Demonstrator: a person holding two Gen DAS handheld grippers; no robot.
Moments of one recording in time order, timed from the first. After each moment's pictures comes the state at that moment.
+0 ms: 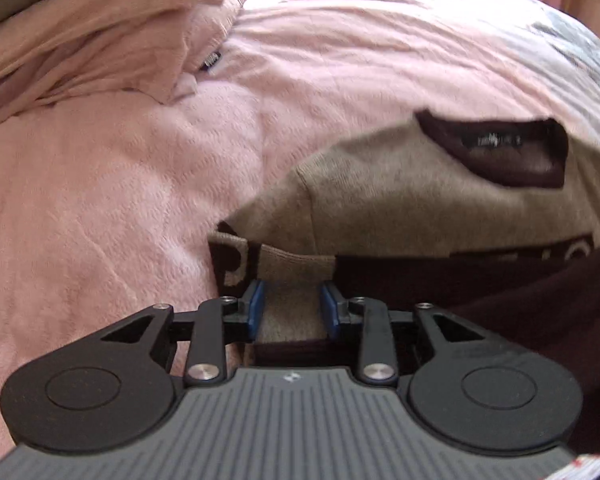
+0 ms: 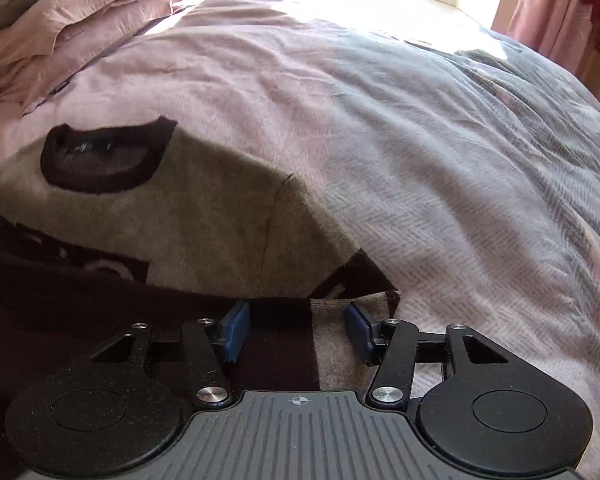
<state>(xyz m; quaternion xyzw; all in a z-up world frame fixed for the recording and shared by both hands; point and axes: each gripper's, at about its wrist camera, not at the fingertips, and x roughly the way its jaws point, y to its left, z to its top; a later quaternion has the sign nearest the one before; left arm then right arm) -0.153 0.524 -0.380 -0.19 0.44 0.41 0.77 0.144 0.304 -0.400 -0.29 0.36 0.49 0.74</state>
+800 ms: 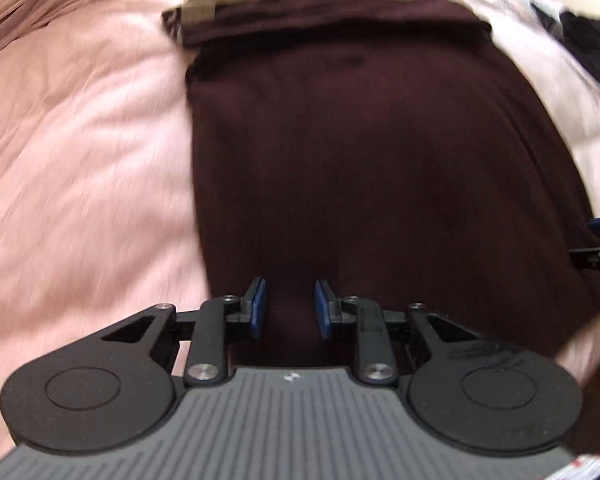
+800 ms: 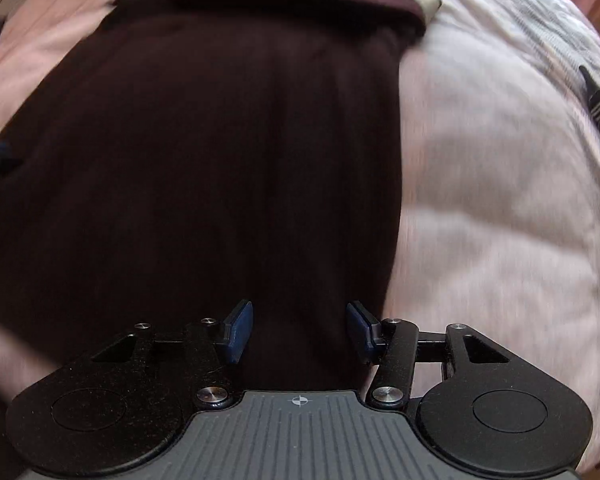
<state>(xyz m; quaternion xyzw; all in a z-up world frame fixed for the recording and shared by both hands) -0.314 0.247 -0.353 -0.19 0.54 0.28 0.77 -0.084 0.037 -0.404 -0.39 0.48 0.47 0.63</state>
